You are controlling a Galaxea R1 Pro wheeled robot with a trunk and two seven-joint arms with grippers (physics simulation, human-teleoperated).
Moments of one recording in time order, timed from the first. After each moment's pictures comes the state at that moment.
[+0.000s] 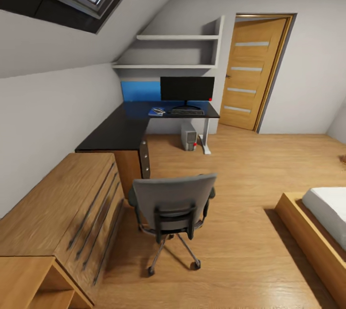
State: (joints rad) left arm -0.08 -0.02 -0.47 -0.02 0.72 -0.61 0.11; right arm -0.04 0.02 0.59 0.02 -0.55 -0.89 -0.18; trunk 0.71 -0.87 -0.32
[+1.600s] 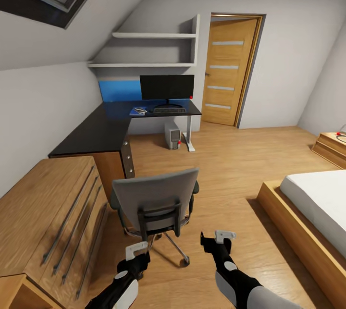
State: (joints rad) left arm -0.44 -0.08 -0.46 -0.55 0.64 -0.03 0.37; right arm -0.62 0.06 0.58 -0.24 -0.56 -0.37 -0.21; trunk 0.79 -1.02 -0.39
